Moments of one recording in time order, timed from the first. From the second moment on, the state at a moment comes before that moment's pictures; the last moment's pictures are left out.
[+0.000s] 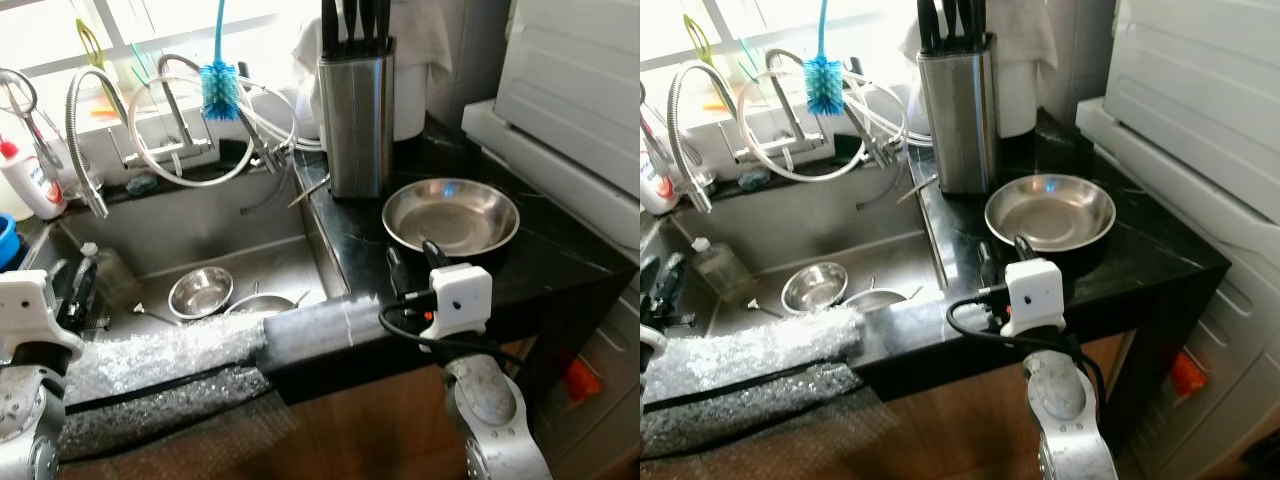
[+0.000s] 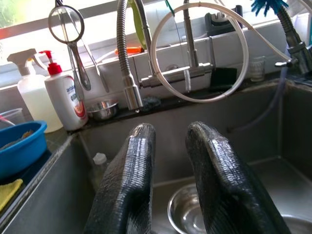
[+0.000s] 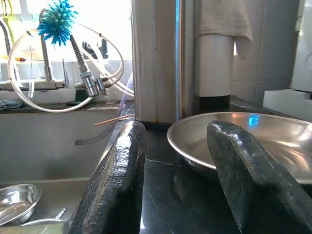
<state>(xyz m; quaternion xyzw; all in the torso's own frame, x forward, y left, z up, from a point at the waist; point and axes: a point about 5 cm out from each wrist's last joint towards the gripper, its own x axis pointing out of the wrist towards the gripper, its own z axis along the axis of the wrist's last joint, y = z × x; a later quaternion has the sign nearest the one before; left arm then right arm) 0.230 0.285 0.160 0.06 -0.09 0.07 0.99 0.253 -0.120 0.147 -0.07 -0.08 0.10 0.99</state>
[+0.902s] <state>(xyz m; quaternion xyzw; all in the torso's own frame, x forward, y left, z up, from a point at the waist) 0.250 0.225 0.157 -0.04 -0.09 0.05 0.99 0.256 -0.123 0.151 -0.07 -0.09 0.09 0.99</state>
